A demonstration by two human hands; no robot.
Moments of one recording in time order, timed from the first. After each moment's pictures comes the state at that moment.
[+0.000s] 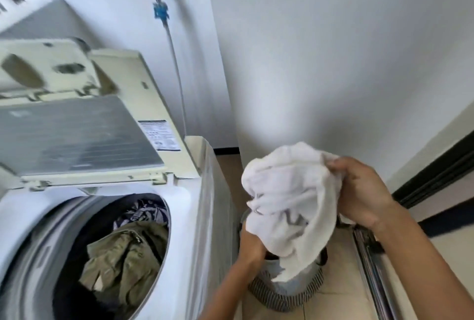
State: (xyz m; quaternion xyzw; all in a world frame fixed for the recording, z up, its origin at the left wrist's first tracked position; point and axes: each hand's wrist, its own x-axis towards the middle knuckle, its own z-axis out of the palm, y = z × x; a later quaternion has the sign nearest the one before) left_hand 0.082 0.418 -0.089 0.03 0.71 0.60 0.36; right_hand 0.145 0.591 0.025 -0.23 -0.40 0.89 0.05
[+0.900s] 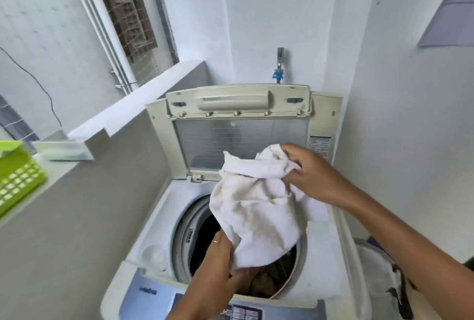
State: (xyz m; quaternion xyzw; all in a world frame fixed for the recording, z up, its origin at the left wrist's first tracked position) left_hand 0.001 0.012 0.051 0.36 0.82 0.42 0.12; right_hand 0.018 0.251 0.159 -0.02 -0.89 0.43 0.14
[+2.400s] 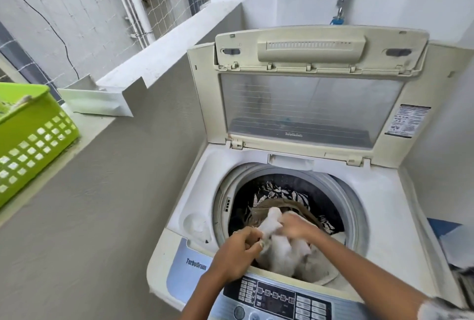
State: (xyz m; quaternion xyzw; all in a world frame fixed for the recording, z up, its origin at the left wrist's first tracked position) left_hand -0.085 -0.056 -0.060 0.19 0.86 0.38 0.29; right_hand -0.090 0.145 -0.101 -0.10 -0.90 0.29 -0.30
